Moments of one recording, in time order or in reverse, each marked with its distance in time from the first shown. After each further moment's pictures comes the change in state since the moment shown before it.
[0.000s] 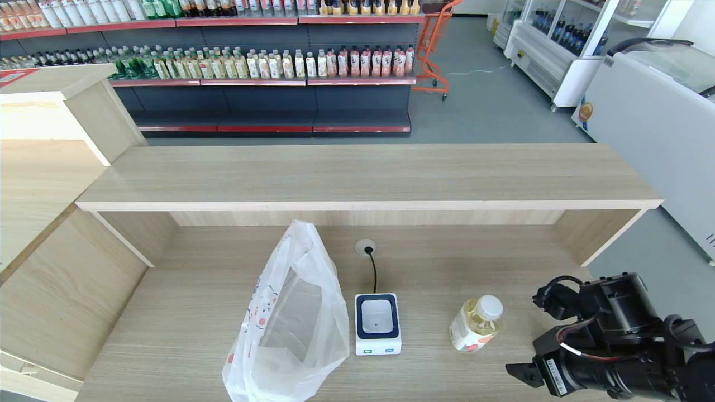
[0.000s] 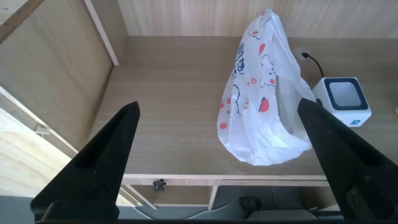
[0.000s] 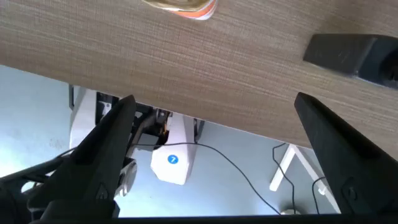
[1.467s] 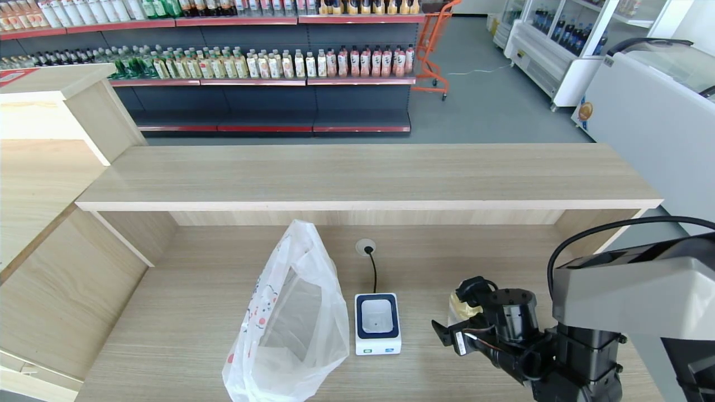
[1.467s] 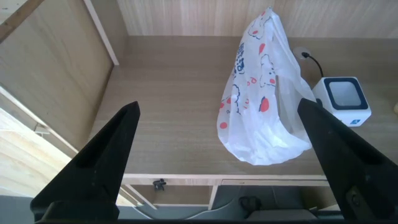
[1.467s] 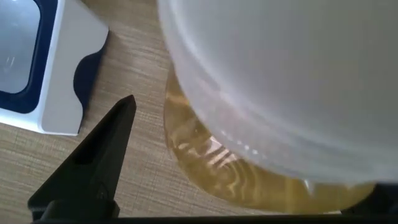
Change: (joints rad) left arm 0.000 0.000 0.000 0.000 0.000 0.000; right arm 0.161 0.649 -0.099 -0.968 -0.150 -0.011
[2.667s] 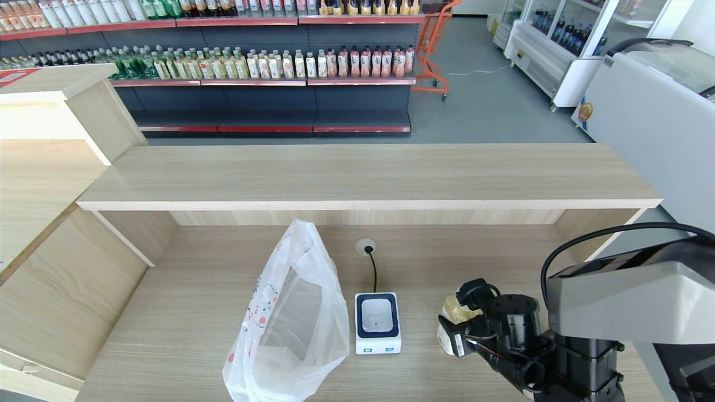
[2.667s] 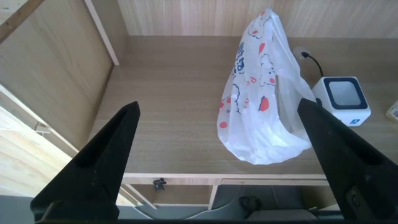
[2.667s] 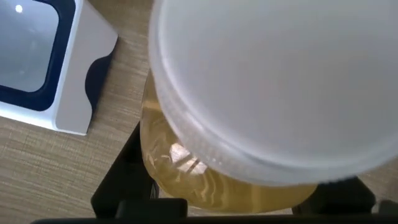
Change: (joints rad) left arm 0.000 0.000 0.000 0.000 0.000 0.000; right arm 0.020 0.018 0.054 -0.125 -0.031 -0.009
